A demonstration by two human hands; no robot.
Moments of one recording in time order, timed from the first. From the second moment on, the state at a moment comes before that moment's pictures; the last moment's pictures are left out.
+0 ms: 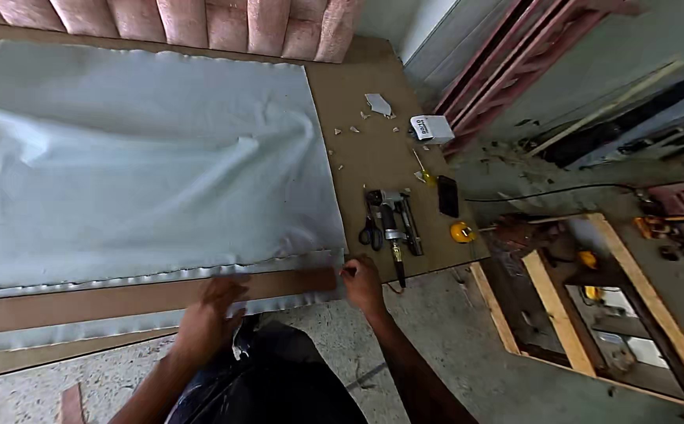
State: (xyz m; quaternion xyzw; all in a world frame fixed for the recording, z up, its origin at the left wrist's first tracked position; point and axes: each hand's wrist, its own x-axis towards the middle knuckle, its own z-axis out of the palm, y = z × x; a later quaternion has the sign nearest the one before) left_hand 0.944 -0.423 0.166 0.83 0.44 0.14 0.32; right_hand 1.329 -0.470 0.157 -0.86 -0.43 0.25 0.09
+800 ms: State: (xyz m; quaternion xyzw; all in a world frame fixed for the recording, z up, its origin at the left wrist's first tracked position) left_hand 1.172 -0.455 0.165 0.71 0.63 0.09 0.31; right_hand 1.422 -0.413 0.152 -0.60 -0.62 0.51 -0.08
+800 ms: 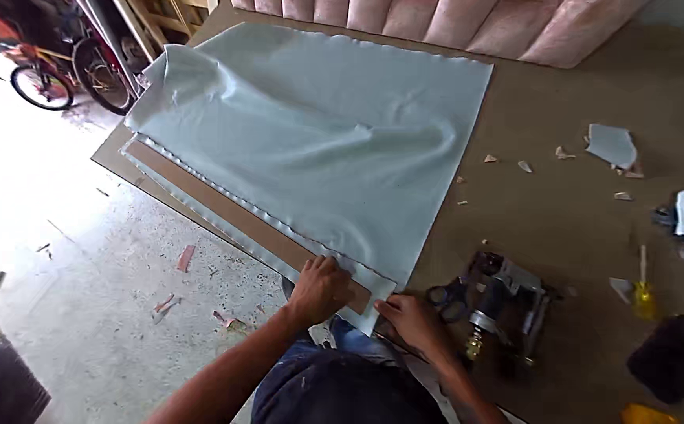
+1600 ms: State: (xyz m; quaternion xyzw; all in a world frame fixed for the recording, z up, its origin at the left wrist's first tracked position) left_hand 1.199 -0.465 0.108 0.64 0.70 0.17 0.26; right_hand 1.536 -0.364 0.187 -0.78 -0.58 0.18 0.13
